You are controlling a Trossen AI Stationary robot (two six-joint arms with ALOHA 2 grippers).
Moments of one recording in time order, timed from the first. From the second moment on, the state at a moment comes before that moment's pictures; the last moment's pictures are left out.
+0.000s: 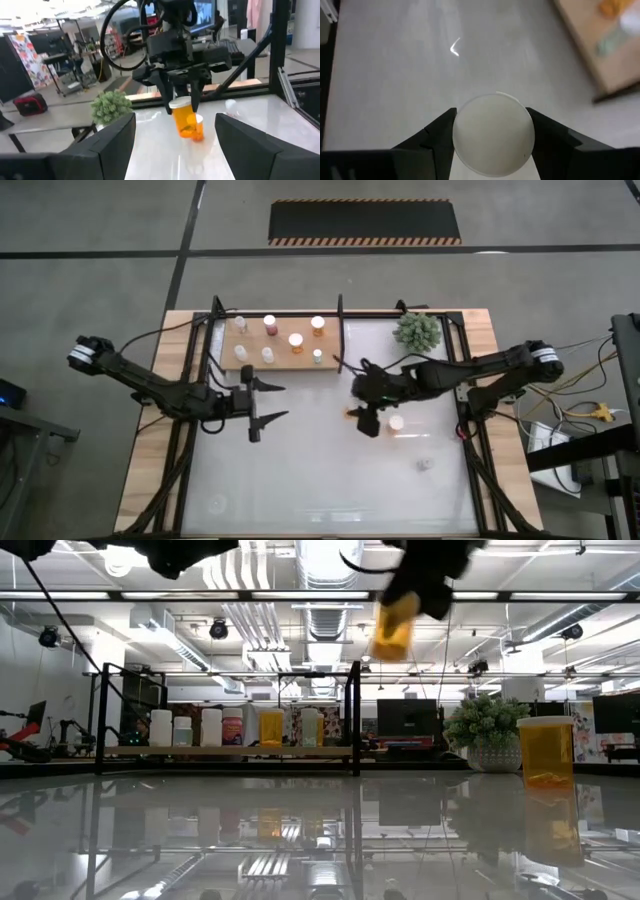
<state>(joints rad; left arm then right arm) -0.38 0.95 0.51 0.48 -0.53 0.17 0.13 1.45 1.17 -0.56 0.08 0.35</state>
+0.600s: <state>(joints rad) -0.38 0.68 0.40 0.54 -0.53 0.14 -0.05 1.96 1.84 -0.68 0.08 -0.02</state>
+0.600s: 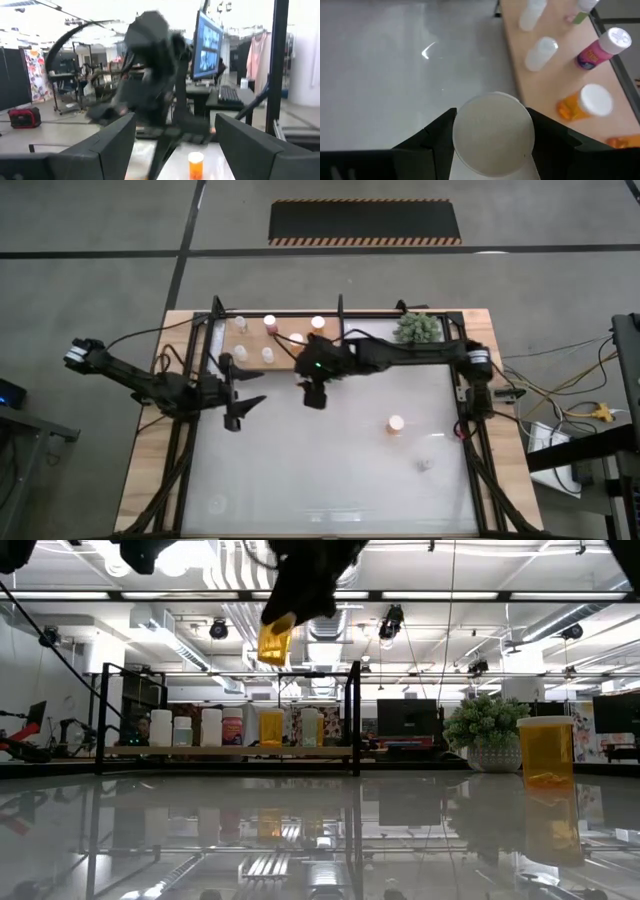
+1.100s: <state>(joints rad) -0.38 0.62 0.33 0.65 -0.53 0.14 -0.21 2.31 2.16 -0.72 0.08 0.03</state>
